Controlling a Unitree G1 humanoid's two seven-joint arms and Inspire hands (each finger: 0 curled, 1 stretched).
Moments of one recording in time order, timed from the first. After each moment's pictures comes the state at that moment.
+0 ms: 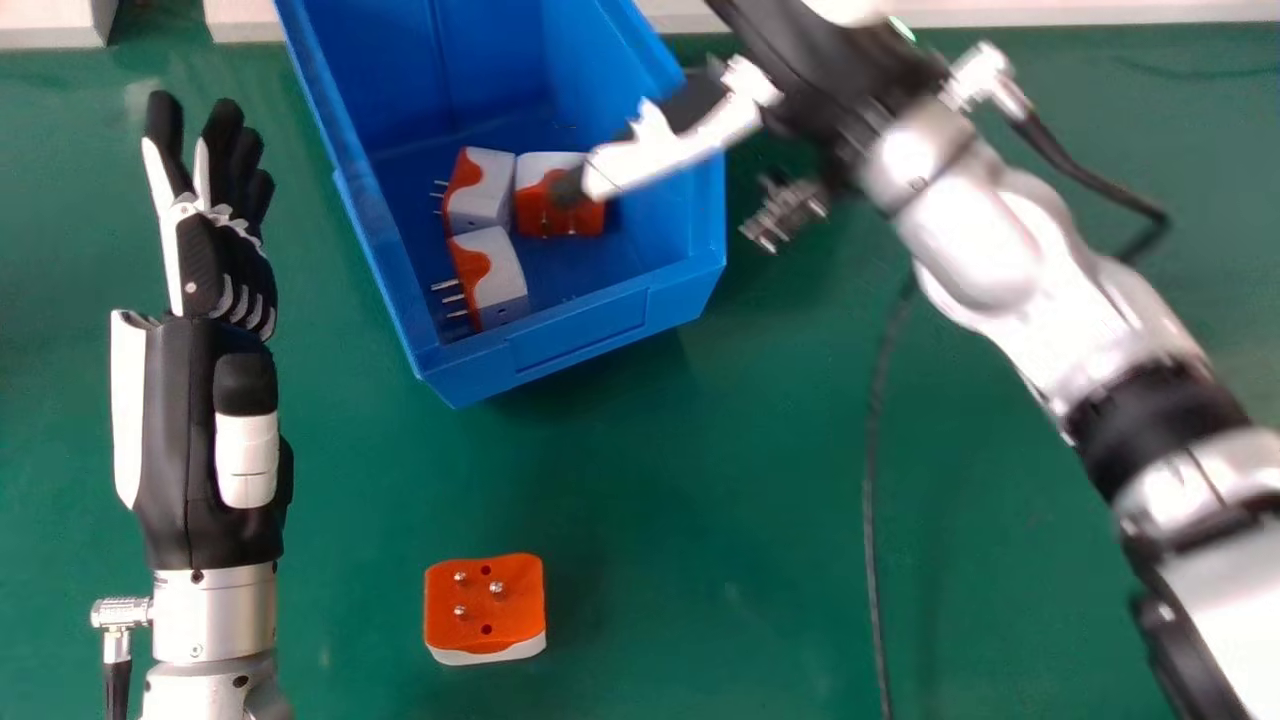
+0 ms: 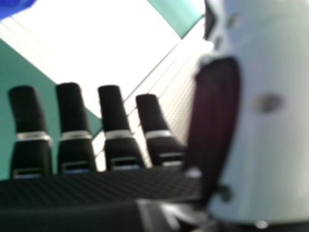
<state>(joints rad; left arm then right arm) -0.09 0.15 0.21 0.60 -0.23 -1.13 -0.26 -0.87 -0.31 0.27 0.81 -0.42 -0.83 -0.08</state>
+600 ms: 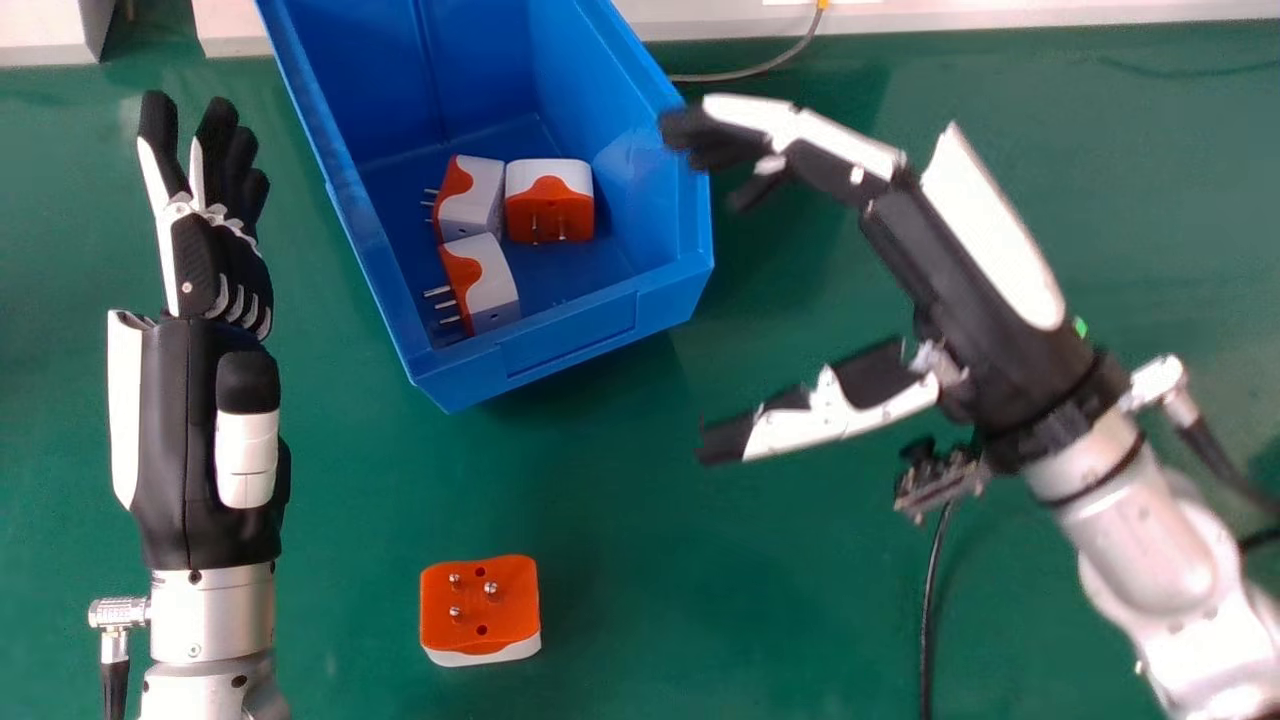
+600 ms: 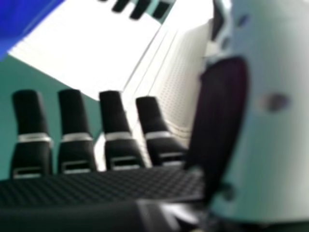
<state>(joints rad) -0.09 0.15 0.22 0.60 -0.22 -1.14 -0.26 -0.25 -0.36 0.18 0.35 -0.24 -0.91 0.06</state>
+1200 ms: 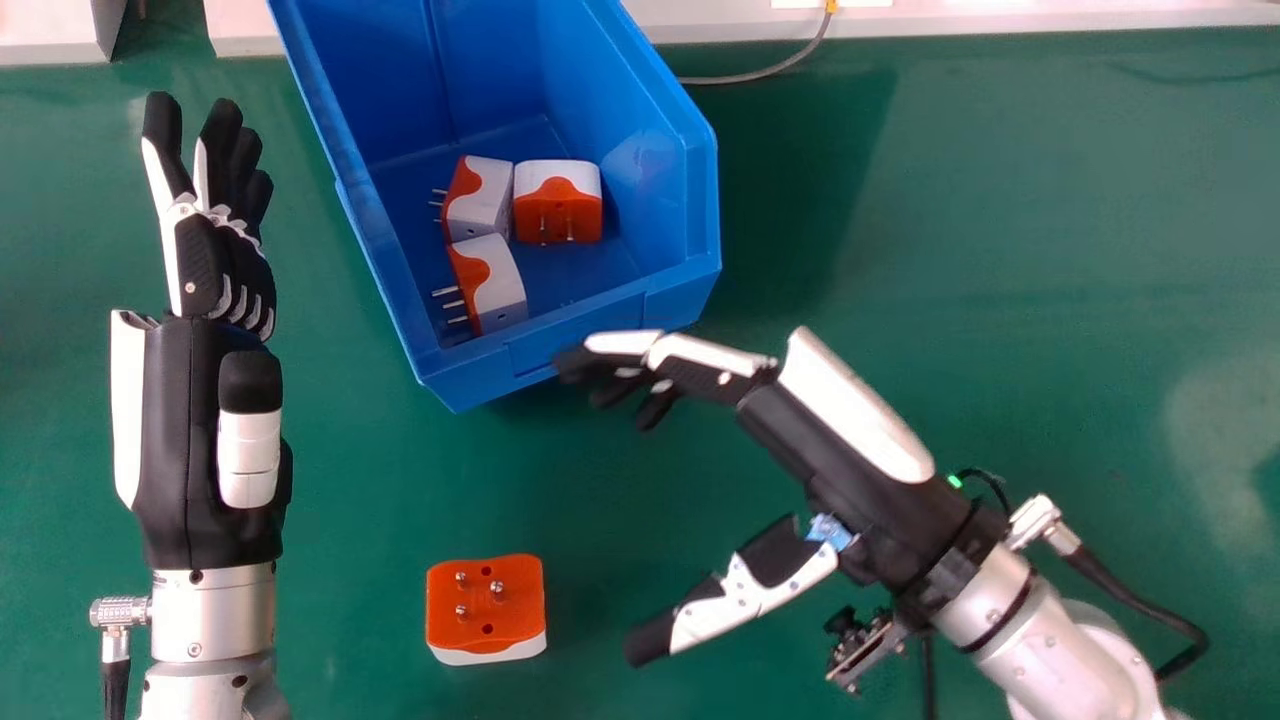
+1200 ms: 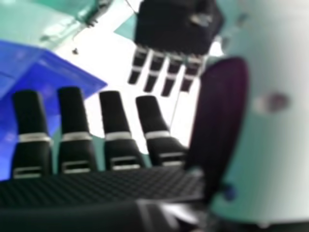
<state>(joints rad) -0.09 0.15 0.22 0.60 -0.22 -1.13 -0.26 -0.12 -0.30 0.27 0.35 -0.32 -0.86 0.17</state>
